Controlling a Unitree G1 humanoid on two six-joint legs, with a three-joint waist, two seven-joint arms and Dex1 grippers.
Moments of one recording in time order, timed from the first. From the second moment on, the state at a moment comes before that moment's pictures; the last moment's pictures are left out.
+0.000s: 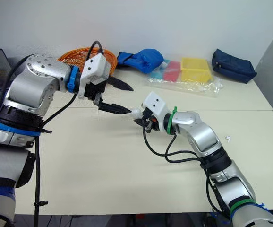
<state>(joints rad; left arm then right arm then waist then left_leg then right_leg) -1.15 0.78 -0.37 0.37 -0.28 0.30 -1.49 -0.78 -0.34 0.35 -0.03 0.25 0.65 0.70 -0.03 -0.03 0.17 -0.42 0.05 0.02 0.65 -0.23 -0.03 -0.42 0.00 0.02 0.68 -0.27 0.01</state>
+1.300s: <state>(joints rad) -1.15 0.67 -0.35 0.53 -0.07 0.11 -1.54 -0.78 -0.33 0.37 -0.08 0.21 0.68 0.73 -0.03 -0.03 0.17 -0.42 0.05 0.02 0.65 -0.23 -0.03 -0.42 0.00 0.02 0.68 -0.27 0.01</state>
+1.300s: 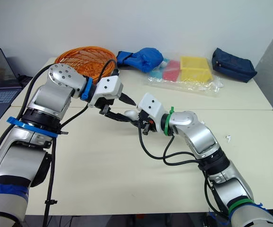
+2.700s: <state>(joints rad) -1.12 0.65 -0.32 0.52 -0.06 0.16 -1.57 -0.79 -0.37 0.30 -0.10 0.22 0.67 0.80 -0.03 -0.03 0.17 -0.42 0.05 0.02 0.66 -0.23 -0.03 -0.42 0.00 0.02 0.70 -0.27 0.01</state>
